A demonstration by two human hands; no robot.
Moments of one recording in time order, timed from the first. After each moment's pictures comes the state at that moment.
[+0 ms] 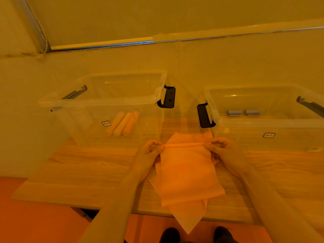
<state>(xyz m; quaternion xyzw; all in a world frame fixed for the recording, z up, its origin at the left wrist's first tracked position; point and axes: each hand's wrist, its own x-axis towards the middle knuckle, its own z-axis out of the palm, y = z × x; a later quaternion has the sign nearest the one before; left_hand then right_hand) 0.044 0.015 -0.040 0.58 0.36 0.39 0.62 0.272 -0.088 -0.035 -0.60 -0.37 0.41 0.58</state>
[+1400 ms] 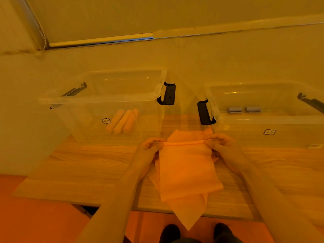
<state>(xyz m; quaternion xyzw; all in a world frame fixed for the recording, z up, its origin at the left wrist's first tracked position) 0.042 0.017 -0.039 0.56 0.37 0.38 0.64 0.272 -0.087 -0.035 -0.60 -0.38 0.41 0.57</state>
